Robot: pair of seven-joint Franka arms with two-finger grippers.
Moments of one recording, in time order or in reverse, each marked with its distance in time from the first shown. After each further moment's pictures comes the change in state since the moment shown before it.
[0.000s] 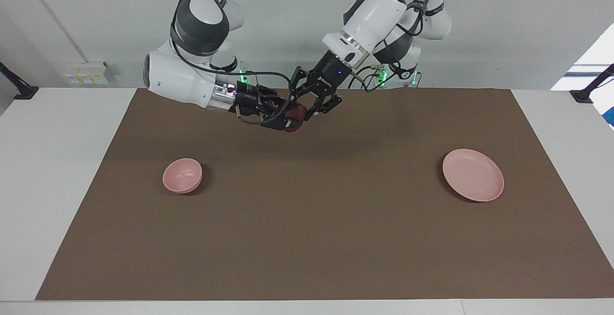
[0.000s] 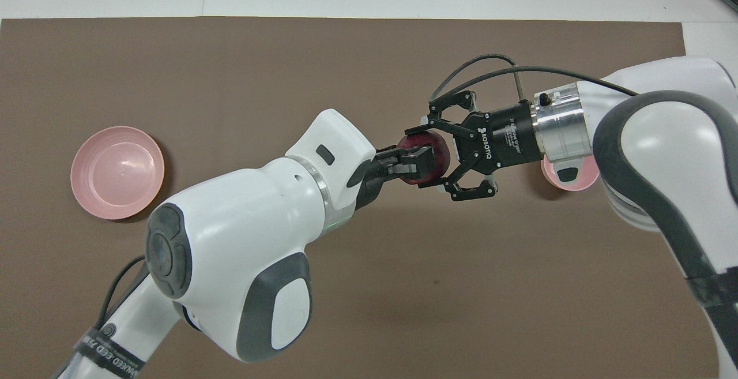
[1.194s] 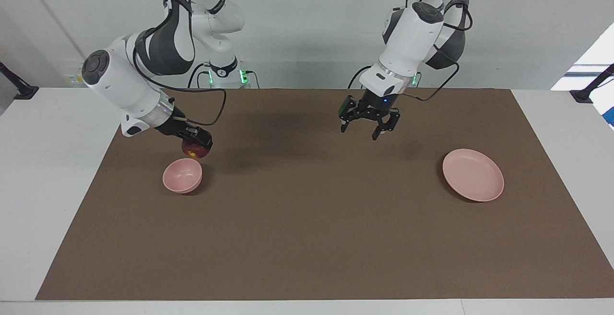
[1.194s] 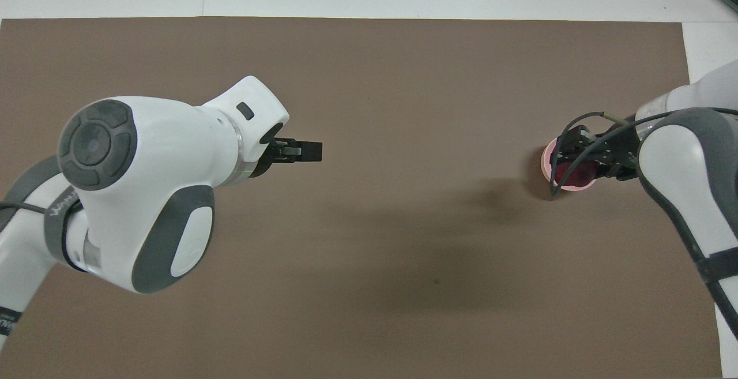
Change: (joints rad) left arm 0.233 -0.003 0.031 0.043 0.434 -0.494 0.029; right arm -0.229 0.010 -0.012 -0.054 -0.820 0.044 -0.909
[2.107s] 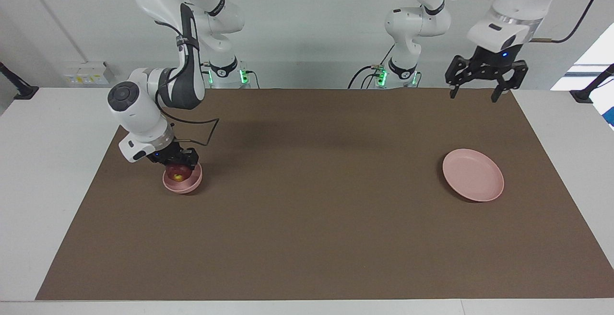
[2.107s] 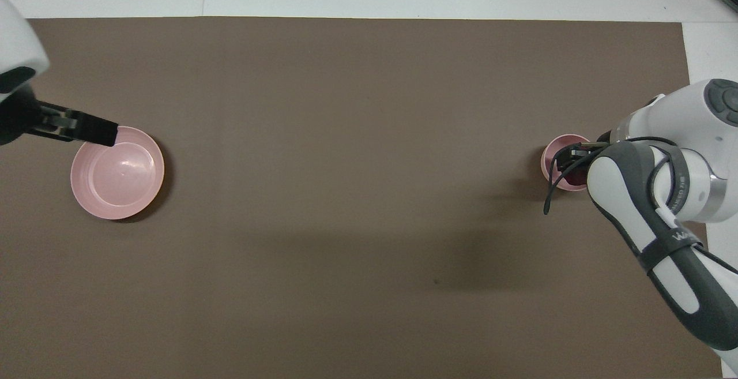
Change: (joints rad) left arm 0.089 -0.009 0.223 0.496 0.188 -0.703 0.362; right arm -0.012 0.081 0.004 -0.128 -0.205 0.283 -0.198
